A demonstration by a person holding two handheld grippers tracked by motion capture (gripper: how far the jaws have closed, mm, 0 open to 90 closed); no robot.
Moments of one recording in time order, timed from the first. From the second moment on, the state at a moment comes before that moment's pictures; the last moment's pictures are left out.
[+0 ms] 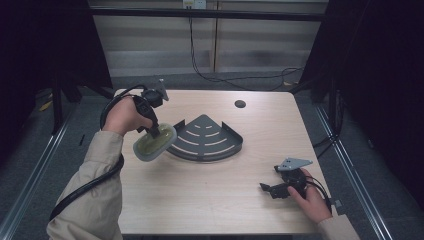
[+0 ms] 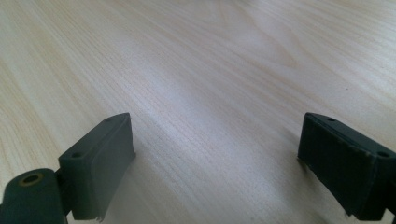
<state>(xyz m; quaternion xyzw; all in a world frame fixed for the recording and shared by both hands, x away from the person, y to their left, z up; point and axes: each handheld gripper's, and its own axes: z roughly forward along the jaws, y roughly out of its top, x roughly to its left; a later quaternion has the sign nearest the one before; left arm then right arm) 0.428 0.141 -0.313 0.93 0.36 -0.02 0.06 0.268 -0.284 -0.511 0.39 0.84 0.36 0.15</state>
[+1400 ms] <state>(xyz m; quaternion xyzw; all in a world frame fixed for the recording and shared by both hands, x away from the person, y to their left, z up) 0.465 0.088 -0.326 0.93 0.37 -0.01 0.06 0.268 -0.284 -0.511 0.39 0.84 0.36 0.15</state>
